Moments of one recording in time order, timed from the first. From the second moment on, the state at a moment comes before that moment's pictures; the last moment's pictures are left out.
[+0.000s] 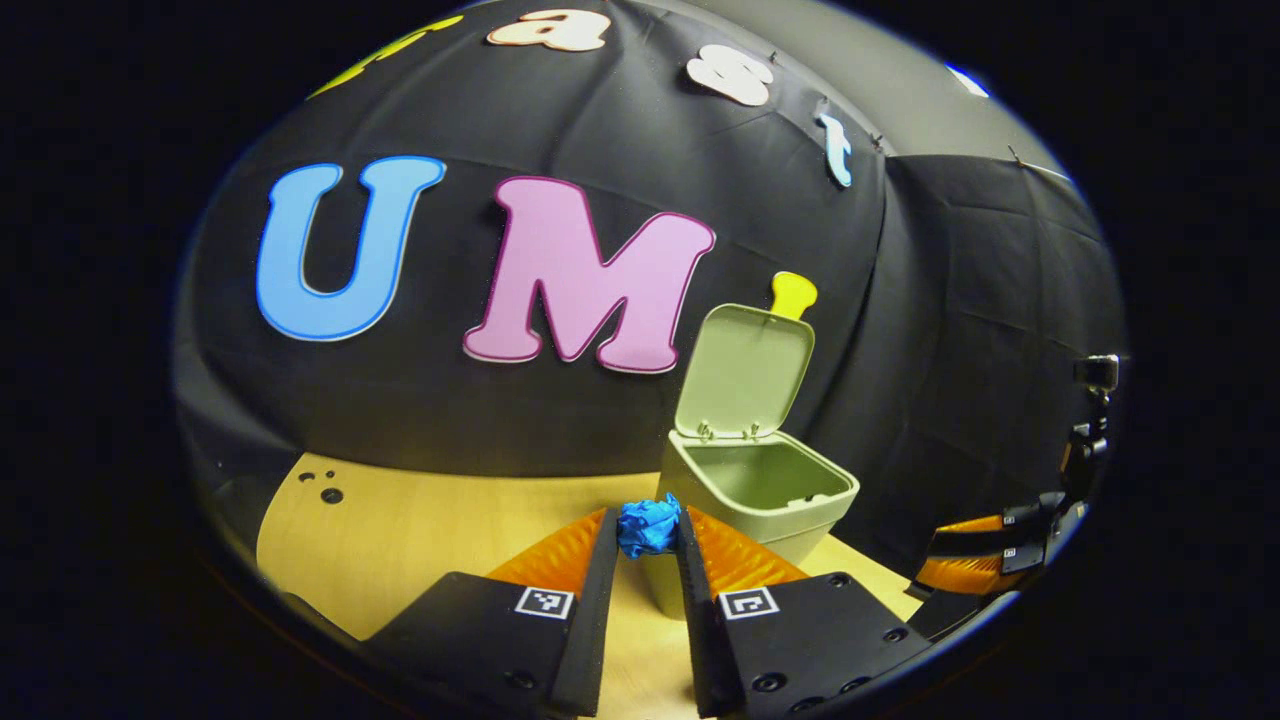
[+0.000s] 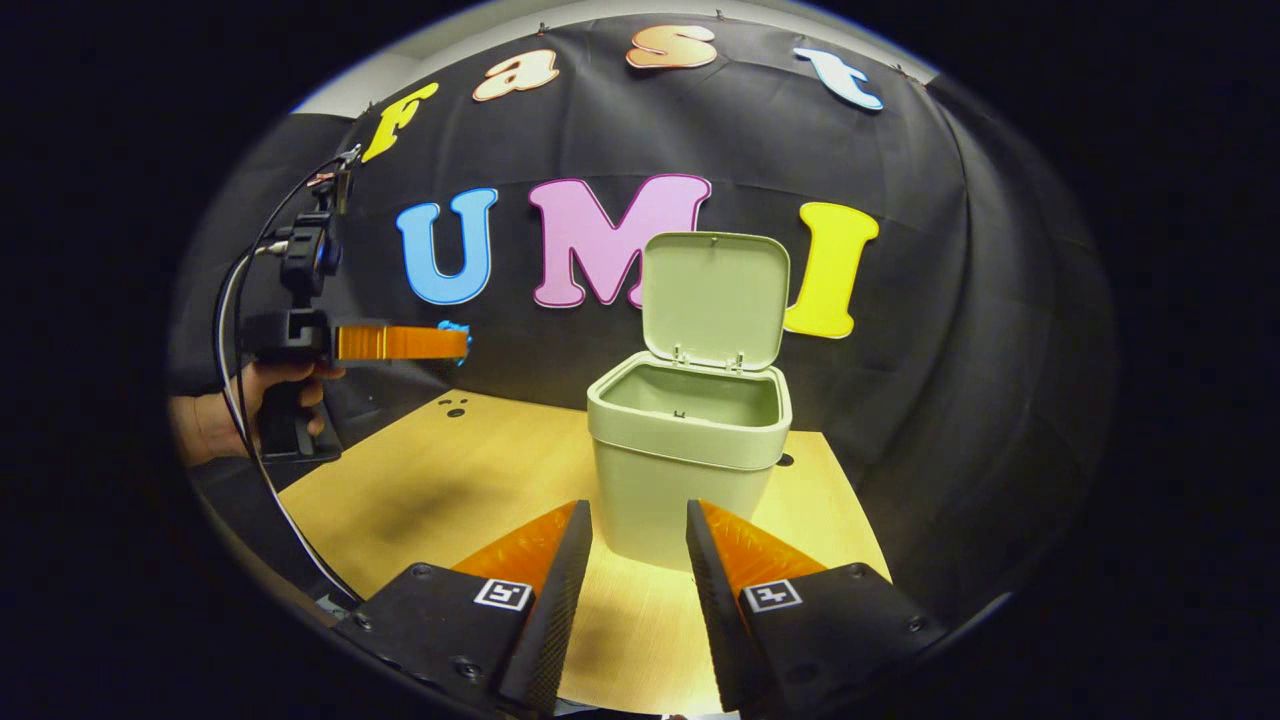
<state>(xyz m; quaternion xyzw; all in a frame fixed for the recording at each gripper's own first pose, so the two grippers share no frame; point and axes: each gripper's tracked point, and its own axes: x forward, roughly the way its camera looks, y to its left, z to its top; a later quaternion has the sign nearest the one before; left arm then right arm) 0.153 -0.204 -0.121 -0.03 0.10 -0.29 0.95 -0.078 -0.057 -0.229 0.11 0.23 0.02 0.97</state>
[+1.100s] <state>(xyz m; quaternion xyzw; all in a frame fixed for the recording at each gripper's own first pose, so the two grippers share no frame) 0.218 -0.373 -0.149 0.04 0.12 -0.39 0.91 -0.107 -0.129 -0.241 0.12 0.23 -0.07 0.96</state>
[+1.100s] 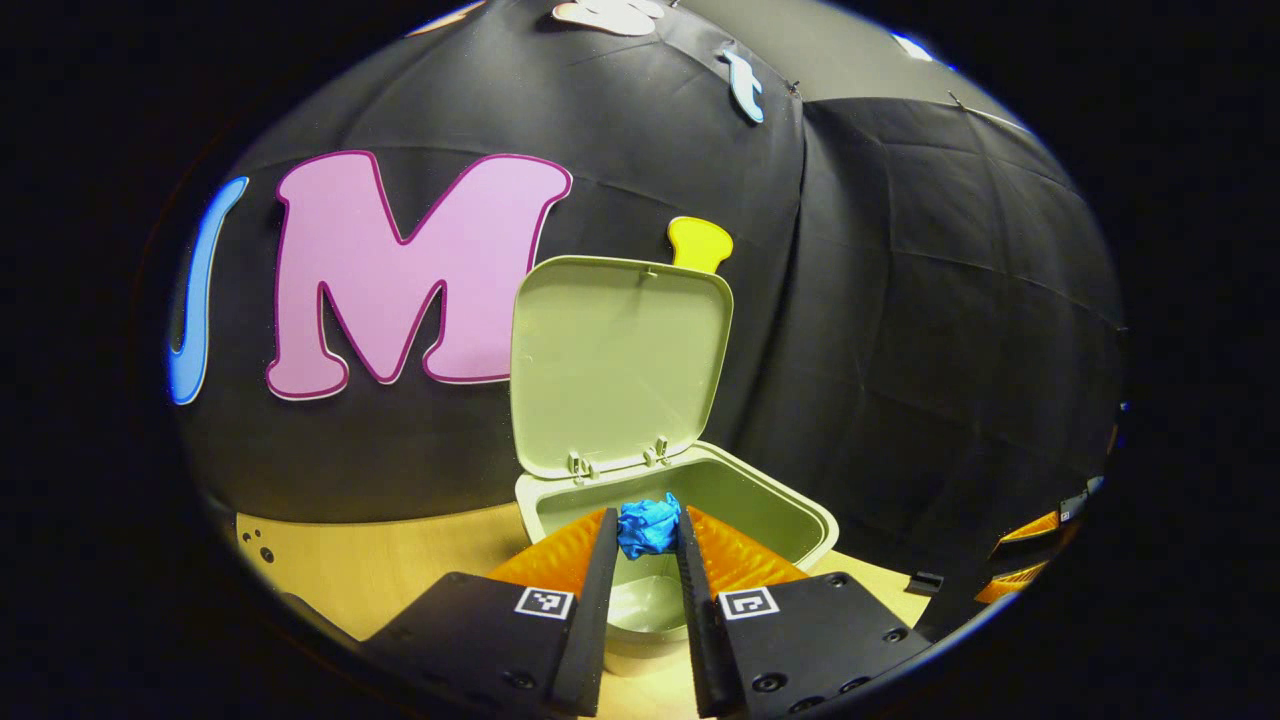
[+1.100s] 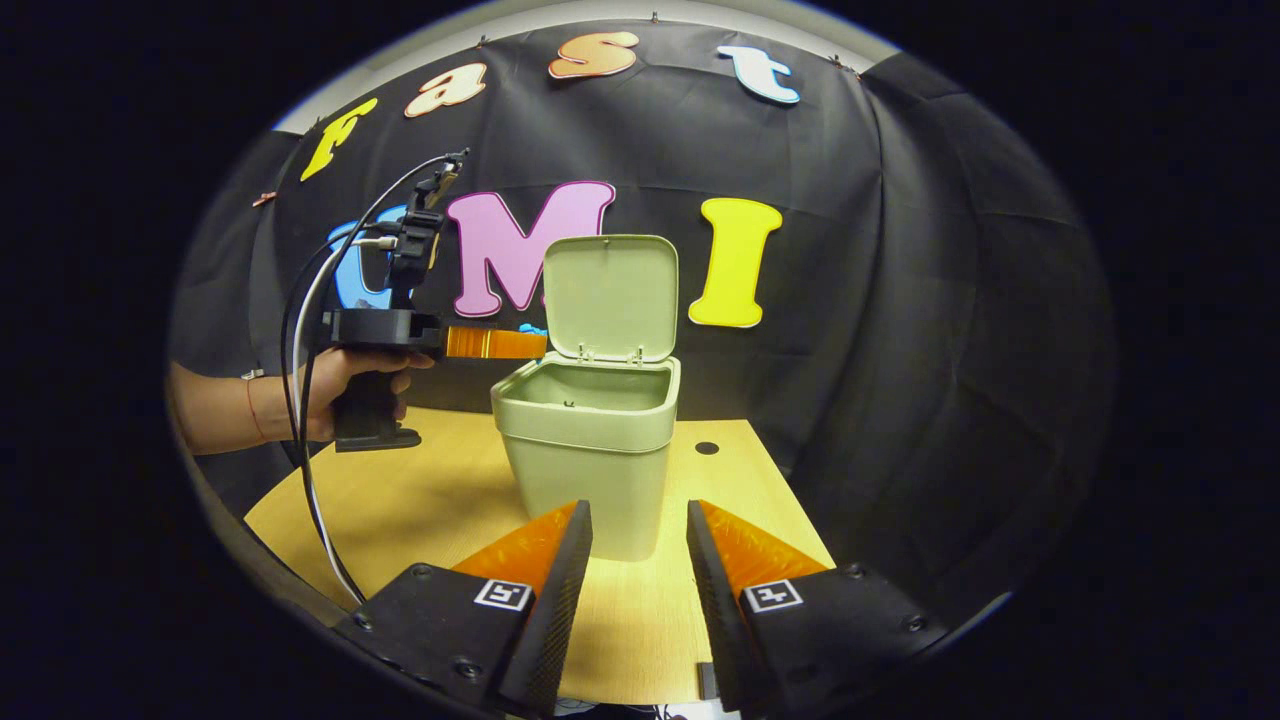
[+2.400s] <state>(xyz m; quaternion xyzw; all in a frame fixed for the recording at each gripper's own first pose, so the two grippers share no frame) 0.118 -0.157 -0.097 0.00 0.07 -0.21 0.98 -0.094 0.001 -0.242 0.13 0.24 0.10 0.96</state>
